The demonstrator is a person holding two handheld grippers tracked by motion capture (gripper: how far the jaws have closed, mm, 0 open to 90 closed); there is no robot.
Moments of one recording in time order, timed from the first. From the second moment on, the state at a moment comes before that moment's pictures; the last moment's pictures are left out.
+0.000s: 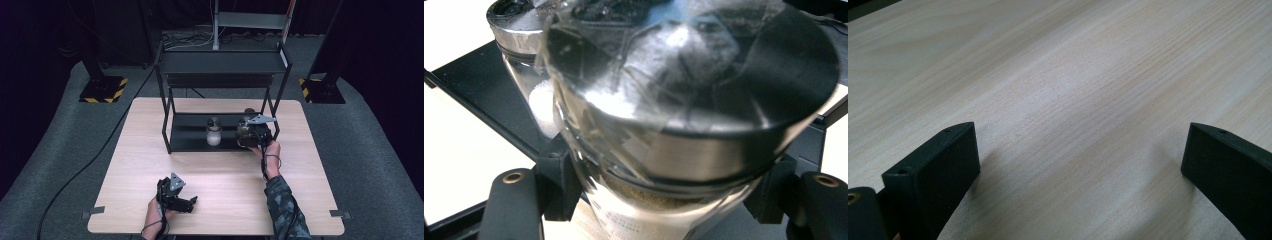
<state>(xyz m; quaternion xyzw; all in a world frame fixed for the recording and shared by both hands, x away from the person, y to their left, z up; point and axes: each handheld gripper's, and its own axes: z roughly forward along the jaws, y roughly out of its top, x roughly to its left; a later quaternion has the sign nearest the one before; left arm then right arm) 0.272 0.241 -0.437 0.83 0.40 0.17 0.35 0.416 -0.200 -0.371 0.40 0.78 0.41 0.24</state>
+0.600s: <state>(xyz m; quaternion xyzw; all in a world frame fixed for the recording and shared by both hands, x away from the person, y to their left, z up) 0.272 0.241 -0.437 0.83 0.40 0.17 0.35 0.420 -0.191 -0.369 0.39 0.79 0.41 0.24</state>
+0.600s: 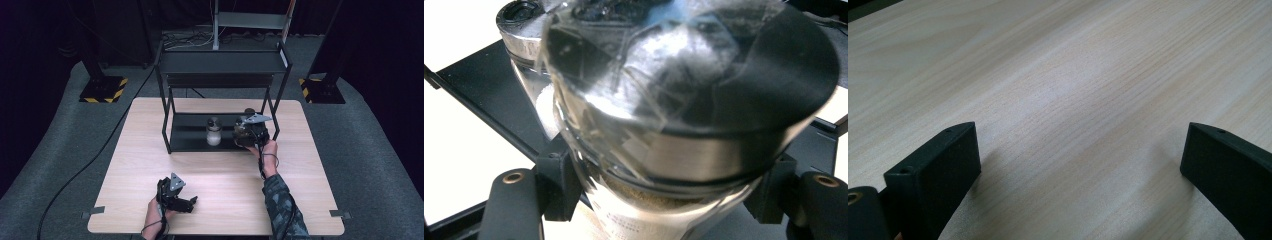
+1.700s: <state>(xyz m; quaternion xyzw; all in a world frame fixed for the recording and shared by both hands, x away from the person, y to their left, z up) 0.272 0.242 -0.437 0.83 0.40 0.17 0.35 0.428 -0.181 -0.374 0.39 0.80 0.41 0.23</state>
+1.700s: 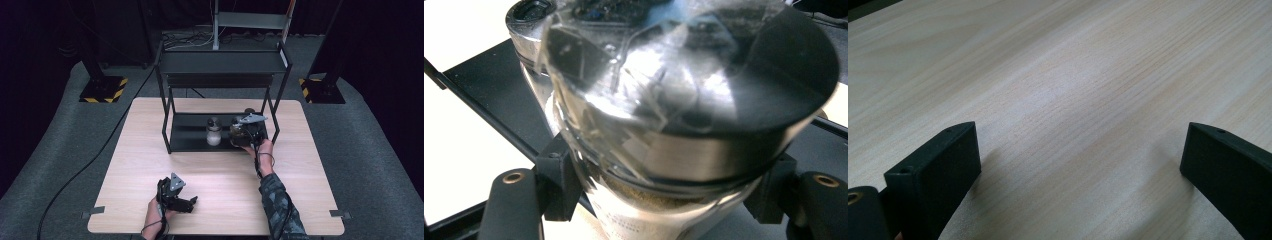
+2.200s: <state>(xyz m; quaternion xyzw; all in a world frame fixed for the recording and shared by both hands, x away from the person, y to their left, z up) 0.271 0.241 -0.437 0.83 0.40 0.17 0.35 0.438 -0.180 -0.380 0.39 0.79 0.42 0.21</state>
